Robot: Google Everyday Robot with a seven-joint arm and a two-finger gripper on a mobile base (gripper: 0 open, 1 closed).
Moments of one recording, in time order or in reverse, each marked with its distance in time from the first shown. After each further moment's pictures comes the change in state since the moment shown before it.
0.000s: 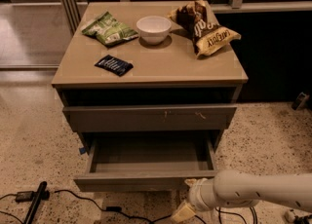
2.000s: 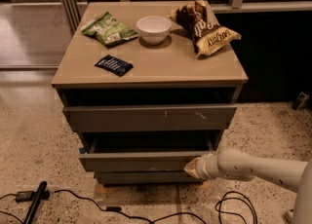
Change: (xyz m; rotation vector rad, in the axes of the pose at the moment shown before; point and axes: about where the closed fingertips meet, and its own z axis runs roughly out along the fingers) arm 0.002 -0.154 0.038 0.165 -0.074 -0.029
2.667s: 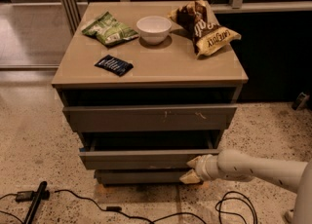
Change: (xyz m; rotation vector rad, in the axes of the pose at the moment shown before) arm 0.000 0.000 0.000 0.000 0.000 0.000
